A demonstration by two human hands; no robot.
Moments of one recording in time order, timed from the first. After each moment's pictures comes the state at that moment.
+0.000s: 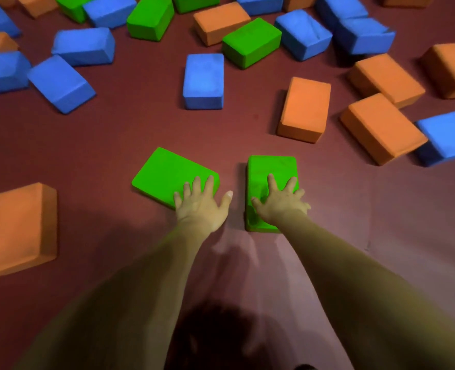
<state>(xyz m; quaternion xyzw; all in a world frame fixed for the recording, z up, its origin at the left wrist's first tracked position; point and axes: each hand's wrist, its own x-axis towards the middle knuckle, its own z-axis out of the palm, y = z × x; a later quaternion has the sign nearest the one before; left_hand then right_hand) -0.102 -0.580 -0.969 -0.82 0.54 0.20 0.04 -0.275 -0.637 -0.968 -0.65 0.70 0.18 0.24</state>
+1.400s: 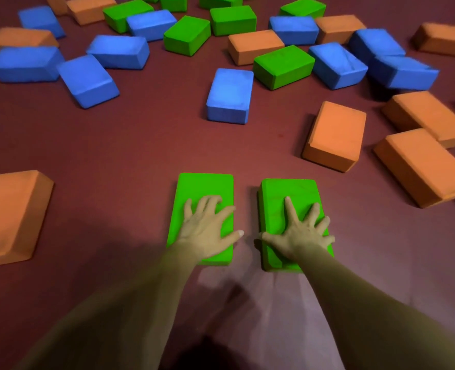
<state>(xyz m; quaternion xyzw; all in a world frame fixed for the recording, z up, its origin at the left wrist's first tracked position) -0.073 -0.580 -1.063 -0.74 0.66 0.10 0.01 -0.287 -0.655 -1.056 -0.68 0.68 0.17 0.21</state>
